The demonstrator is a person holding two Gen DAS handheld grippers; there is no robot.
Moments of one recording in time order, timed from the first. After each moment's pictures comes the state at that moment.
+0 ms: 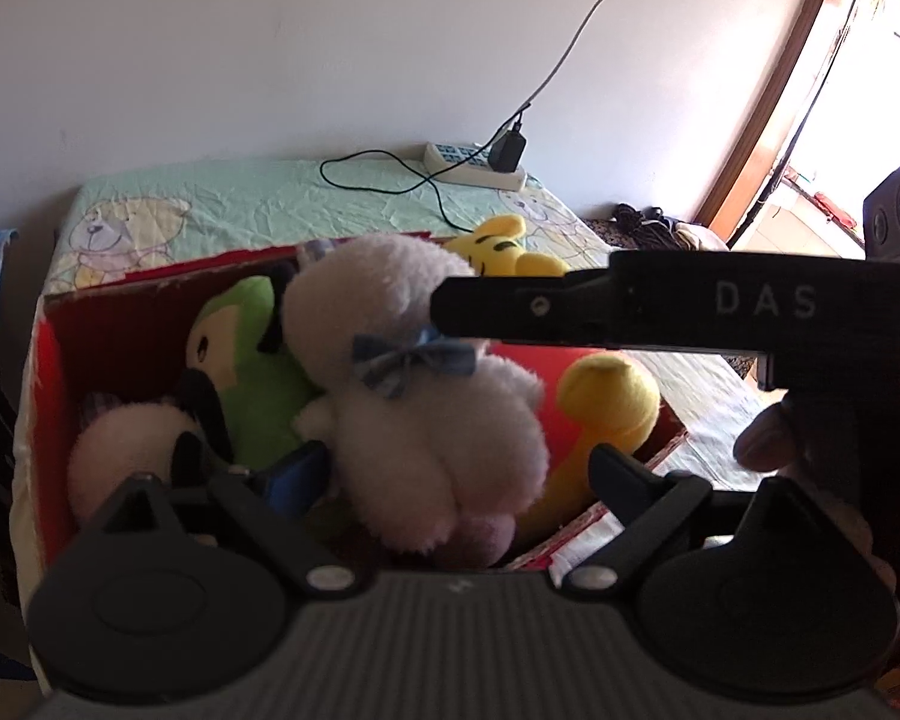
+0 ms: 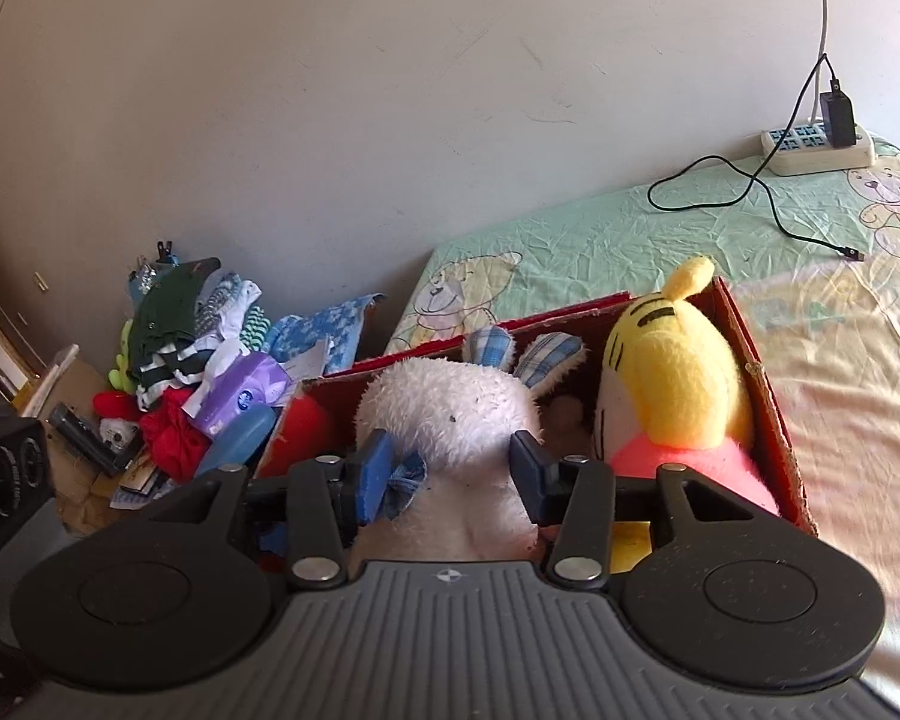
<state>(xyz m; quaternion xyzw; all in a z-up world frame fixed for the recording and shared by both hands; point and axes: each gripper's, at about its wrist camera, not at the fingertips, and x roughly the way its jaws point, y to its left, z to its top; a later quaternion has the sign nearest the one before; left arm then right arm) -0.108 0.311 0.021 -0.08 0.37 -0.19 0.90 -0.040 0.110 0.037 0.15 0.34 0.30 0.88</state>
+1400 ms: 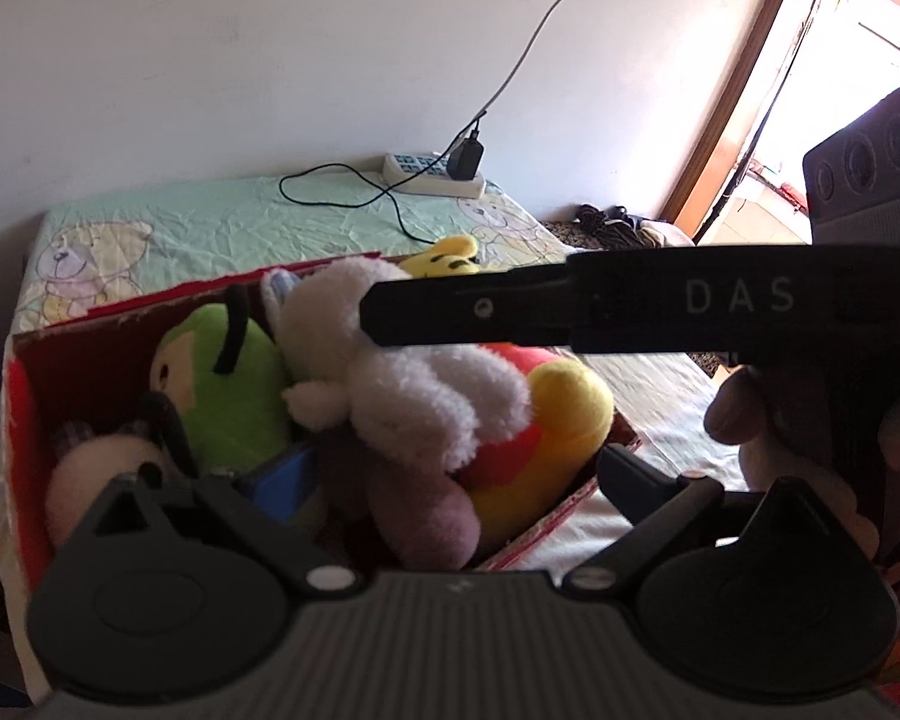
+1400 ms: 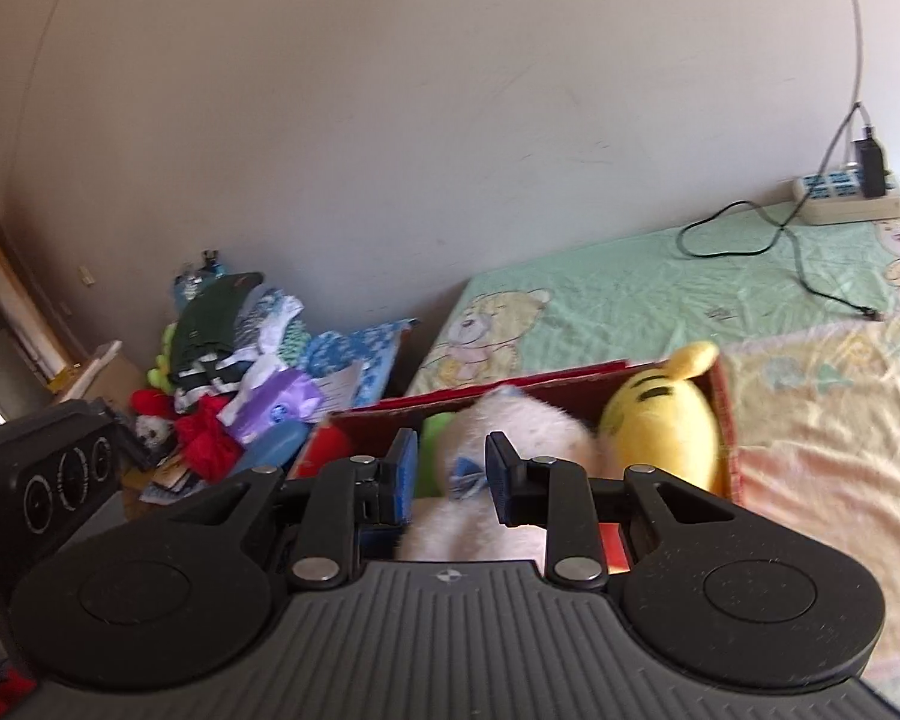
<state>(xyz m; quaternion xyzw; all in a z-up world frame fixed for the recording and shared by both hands) -0.112 0.302 0.028 -0.07 0.36 -0.22 0.90 -0.031 0.096 0.056 0.13 0.33 0.37 0.86</state>
